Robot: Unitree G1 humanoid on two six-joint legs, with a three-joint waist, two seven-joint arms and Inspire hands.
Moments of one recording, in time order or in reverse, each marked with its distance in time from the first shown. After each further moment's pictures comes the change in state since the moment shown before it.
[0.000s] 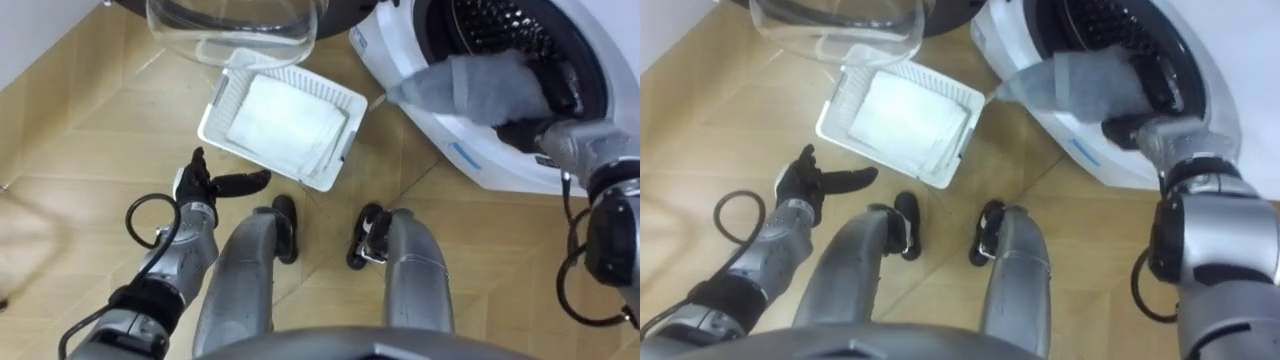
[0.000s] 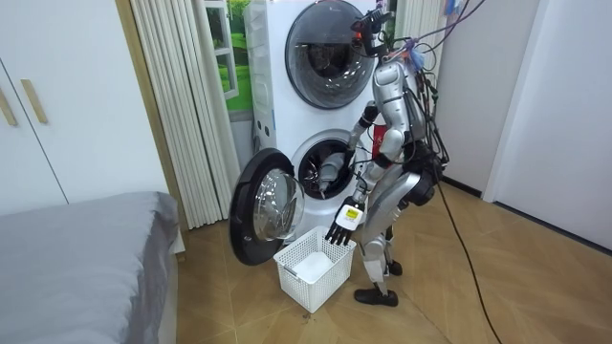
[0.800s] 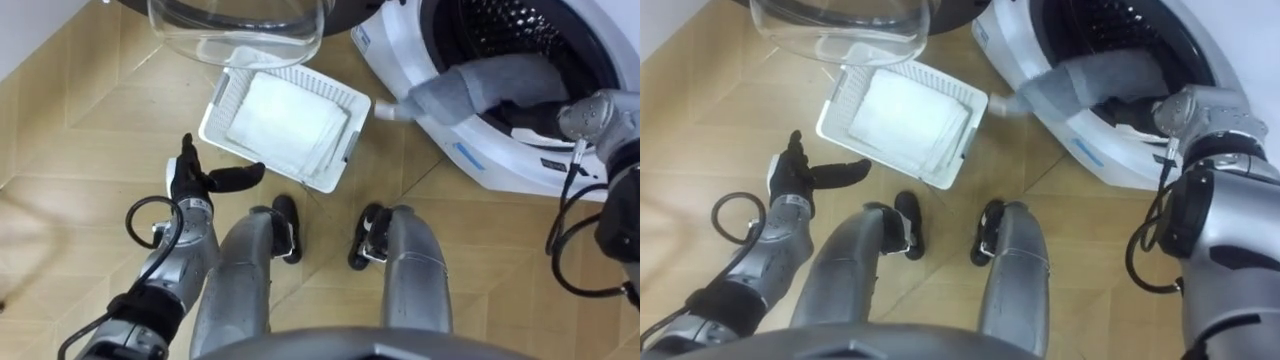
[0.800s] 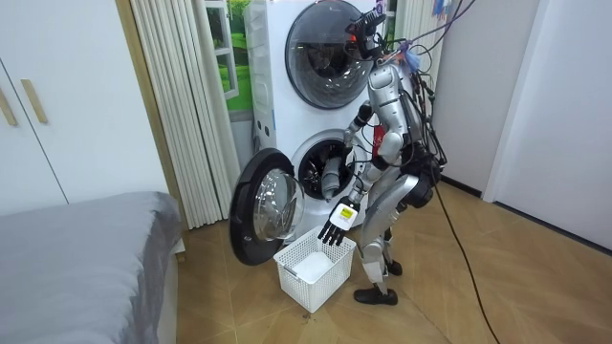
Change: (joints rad) left arm 0.045 -0.006 0.000 -0.114 0.109 -0.013 0.056; right arm -0.058 -0.027 -0.164 -0.001 0.085 -0.070 -0.272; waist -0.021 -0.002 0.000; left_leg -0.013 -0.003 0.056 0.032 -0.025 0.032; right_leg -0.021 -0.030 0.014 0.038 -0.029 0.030
